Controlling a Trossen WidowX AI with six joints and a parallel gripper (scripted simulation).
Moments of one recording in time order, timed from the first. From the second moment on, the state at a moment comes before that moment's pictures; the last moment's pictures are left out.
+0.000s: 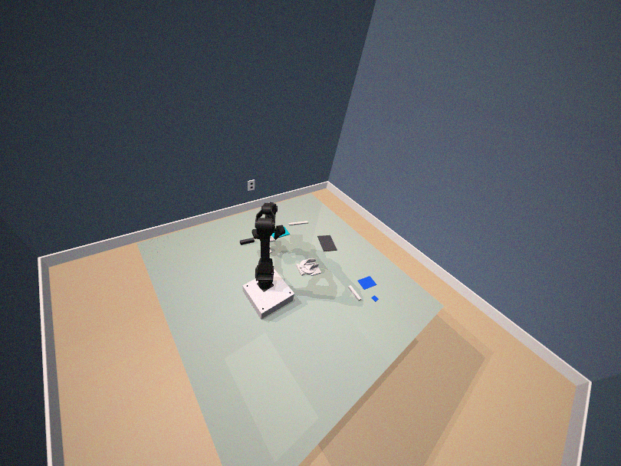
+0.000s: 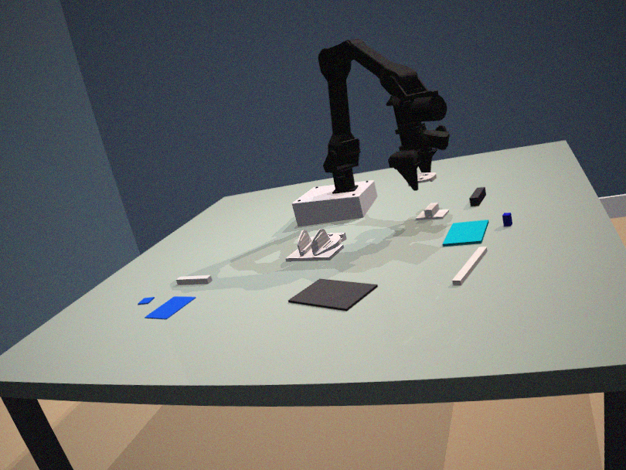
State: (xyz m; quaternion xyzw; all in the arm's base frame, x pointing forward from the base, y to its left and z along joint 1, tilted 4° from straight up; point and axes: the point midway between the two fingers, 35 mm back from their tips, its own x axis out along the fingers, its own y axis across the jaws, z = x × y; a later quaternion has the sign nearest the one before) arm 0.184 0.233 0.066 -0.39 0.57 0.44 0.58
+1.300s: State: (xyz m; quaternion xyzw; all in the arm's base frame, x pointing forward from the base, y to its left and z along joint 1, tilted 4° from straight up) arm 0.255 0.128 0.060 -0.17 0.68 0.22 0.68
